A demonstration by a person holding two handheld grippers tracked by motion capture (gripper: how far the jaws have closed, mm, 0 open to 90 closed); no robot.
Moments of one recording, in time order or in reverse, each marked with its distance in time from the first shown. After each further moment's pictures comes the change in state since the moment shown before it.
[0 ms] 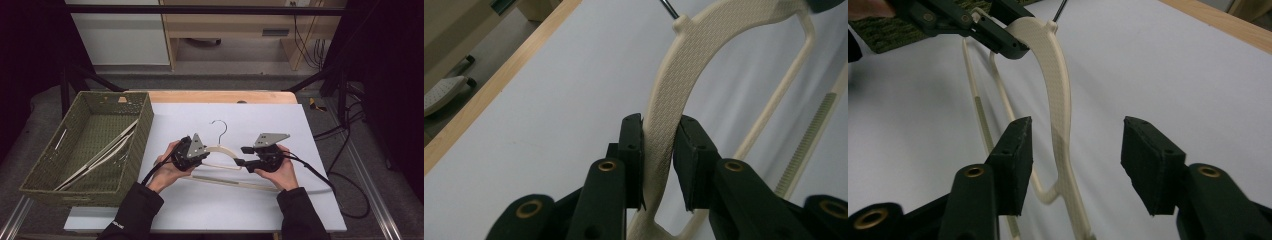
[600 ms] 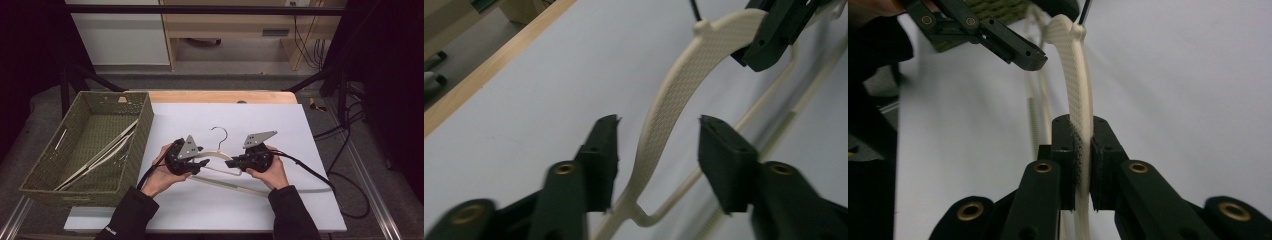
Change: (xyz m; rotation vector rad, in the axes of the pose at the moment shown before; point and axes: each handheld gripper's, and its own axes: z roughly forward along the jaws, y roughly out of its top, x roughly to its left) left arm 0.000 -0.005 -0.024 -0.052 -0.083 -0.096; right arm 0.012 0.012 0.019 0.048 0.197 0.023
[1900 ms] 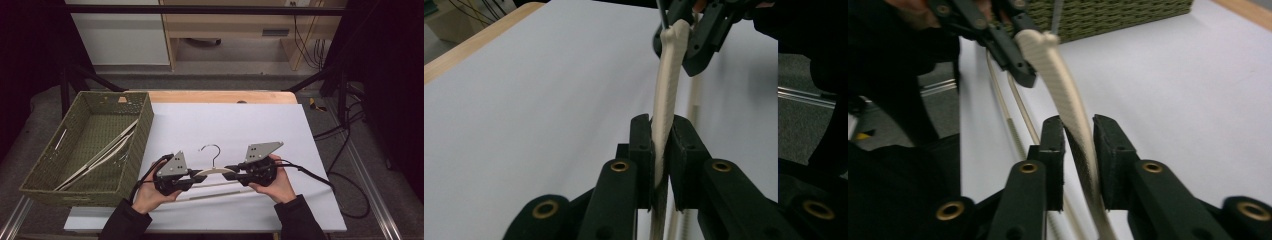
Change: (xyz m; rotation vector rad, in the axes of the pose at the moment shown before) left arm -0.038 -0.004 -0.048 -0.098 -0.204 -0.017; right arm 0.050 0.008 -0.026 -0.054 0.044 -0.137
